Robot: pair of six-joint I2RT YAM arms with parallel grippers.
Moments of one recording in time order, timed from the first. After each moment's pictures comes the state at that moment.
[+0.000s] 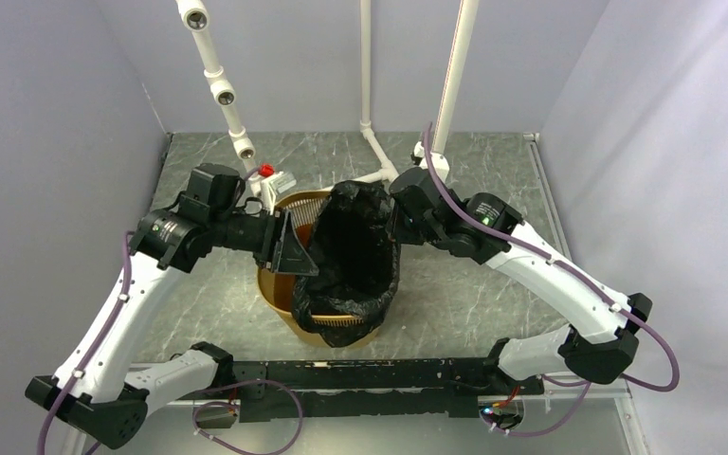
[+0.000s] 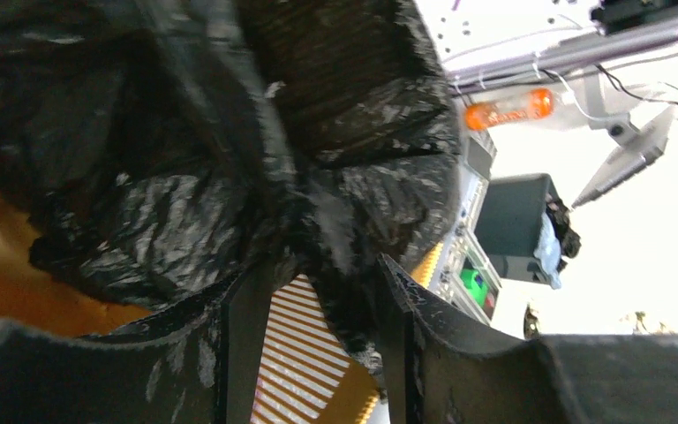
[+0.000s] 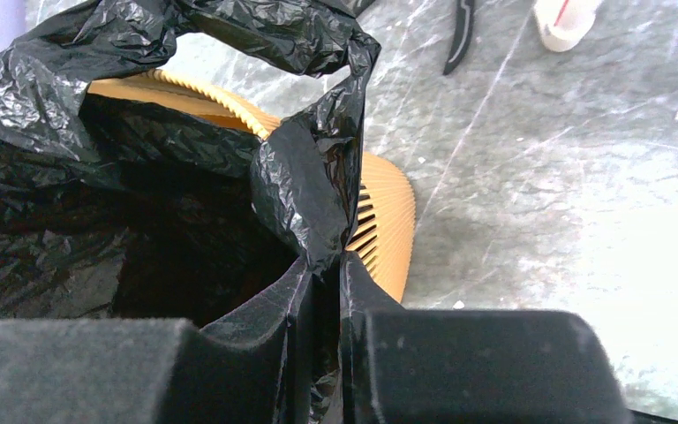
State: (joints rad) left arm -0.43 1.05 1.32 -1.02 0.92 -0.30; right arm 0.95 1.32 1.57 -1.04 0.38 0.86
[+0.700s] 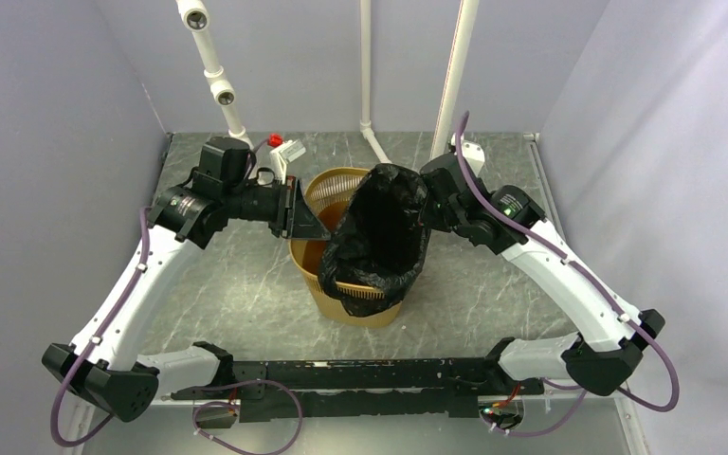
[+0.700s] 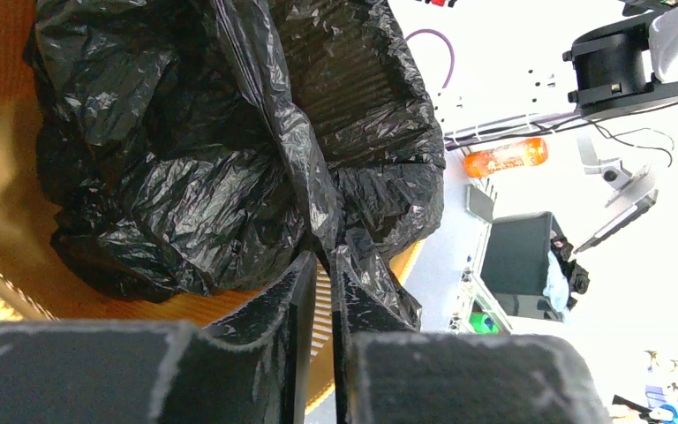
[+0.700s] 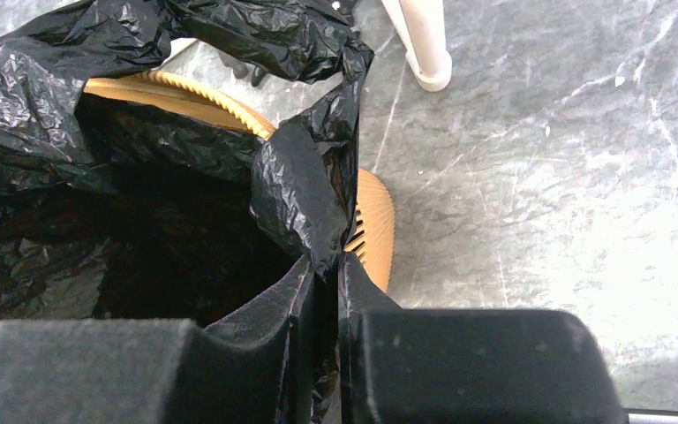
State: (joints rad) left arm -0.43 1.19 1.41 -0.83 0.88 -0.36; right arm 0.77 1.28 1.54 -1.08 0.45 0.81
